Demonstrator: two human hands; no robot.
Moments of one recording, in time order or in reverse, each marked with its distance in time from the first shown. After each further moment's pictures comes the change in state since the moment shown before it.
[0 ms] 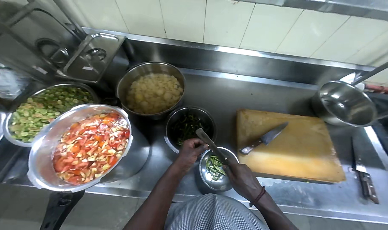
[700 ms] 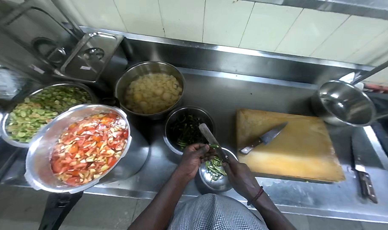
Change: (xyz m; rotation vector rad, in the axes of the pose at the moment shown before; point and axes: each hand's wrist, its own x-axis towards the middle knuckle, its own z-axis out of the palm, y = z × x) left_hand -0.003 -0.022 0.014 -0.469 0.008 -0.160; right_hand 0.005 0.002 0.005 0.067 0.075 0.015
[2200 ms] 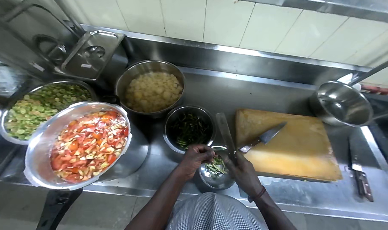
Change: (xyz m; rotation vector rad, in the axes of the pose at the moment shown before) left_hand -0.008 0.003 -0.003 0.297 -0.166 0.045; right_hand 0.000 0.017 0.005 0.324 0.142 0.056
